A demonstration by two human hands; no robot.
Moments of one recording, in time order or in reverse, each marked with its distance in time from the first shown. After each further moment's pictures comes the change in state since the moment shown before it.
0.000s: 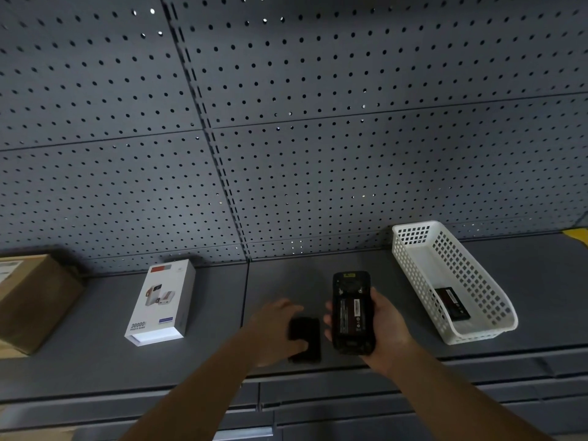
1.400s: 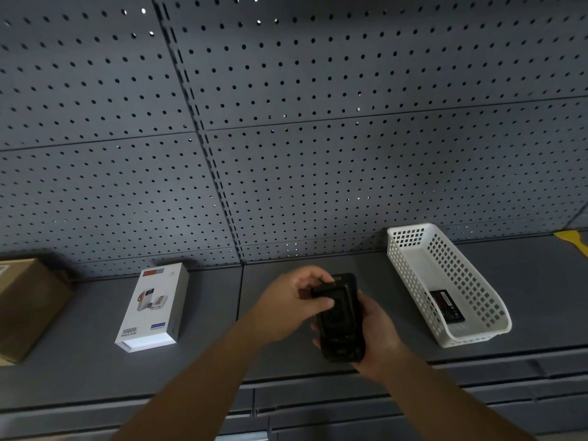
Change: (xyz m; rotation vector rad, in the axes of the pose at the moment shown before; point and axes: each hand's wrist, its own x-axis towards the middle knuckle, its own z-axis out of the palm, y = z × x) left_hand 0.007 0.054 -0.045 -0.864 0.214 0.253; right_hand -0.005 0.004 0.011 -0.048 -0.080 -0.030
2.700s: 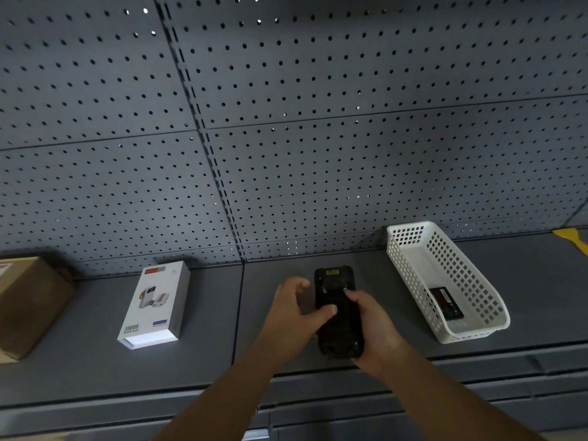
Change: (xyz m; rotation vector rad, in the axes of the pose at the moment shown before) left_hand -0.015 -0.028 0.032 0.053 0.287 -0.214; right_hand -0.016 -0.004 0.007 -0.129 -0.055 0.006
